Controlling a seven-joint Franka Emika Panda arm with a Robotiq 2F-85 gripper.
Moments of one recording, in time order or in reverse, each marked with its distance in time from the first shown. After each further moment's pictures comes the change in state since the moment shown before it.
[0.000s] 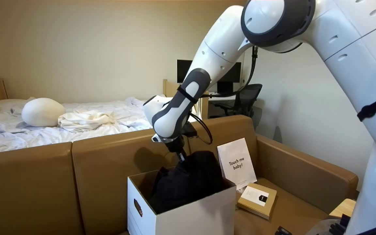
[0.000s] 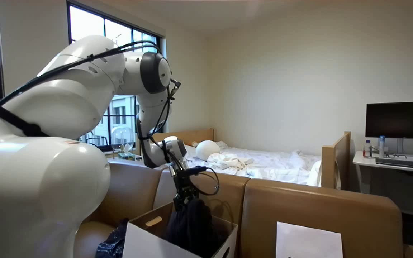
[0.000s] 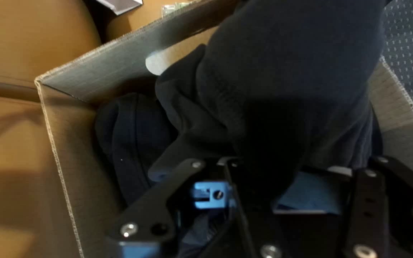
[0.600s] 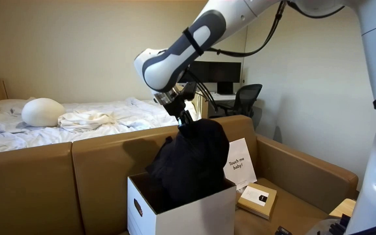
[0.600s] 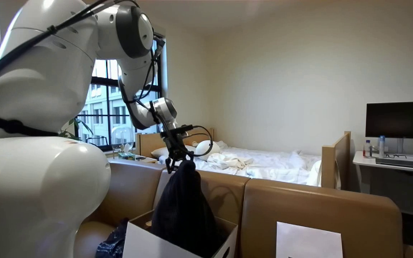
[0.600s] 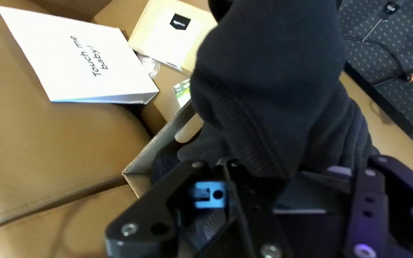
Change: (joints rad) arm 0.012 -0.315 0.065 -0.025 0.014 -0.356 0.347
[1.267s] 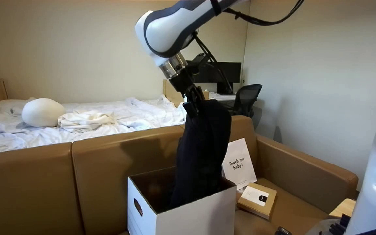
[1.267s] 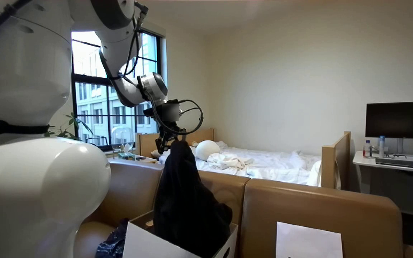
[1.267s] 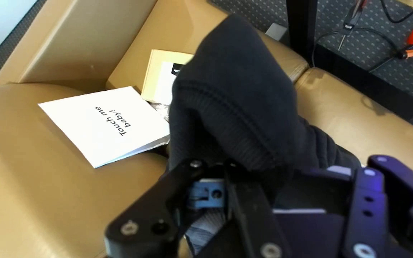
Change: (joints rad) arm 0.002 -0.219 0.036 -0.067 0.037 -0.176 0.206
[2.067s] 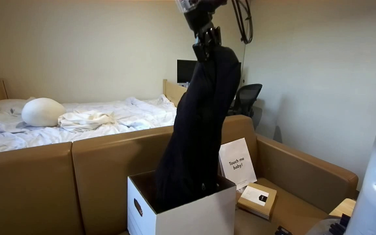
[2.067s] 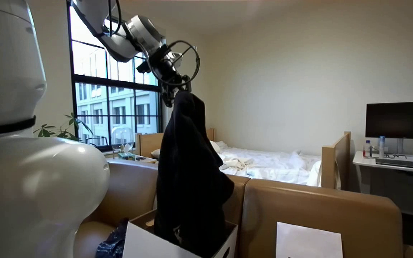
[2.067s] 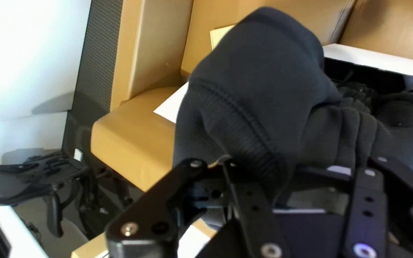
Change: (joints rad) arm -0.033 -0.278 0.001 0.112 -0.097 -0.128 0.207
